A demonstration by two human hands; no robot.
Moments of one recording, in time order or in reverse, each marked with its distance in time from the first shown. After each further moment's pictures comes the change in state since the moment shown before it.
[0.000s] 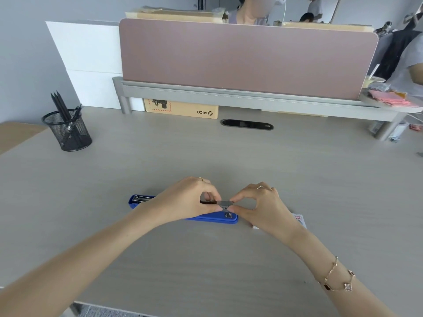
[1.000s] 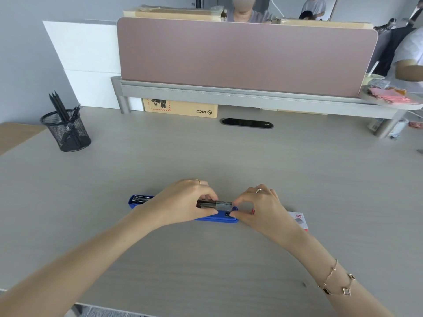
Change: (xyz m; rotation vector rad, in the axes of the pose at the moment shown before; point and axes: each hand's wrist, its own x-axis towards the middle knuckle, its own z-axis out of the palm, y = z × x) left_hand -0.004 -0.009 0.002 0.155 0.016 0.052; right_hand -0.003 0.009 0.011 -0.145 0.015 -0.053
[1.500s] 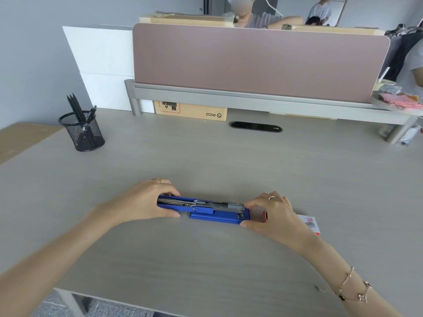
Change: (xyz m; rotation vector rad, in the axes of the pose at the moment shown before) left_hand -0.054 -0.078 -0.030 0.045 -0.040 -0.162; right_hand -0.007 0.003 0.002 -0.006 -0.065 0.015
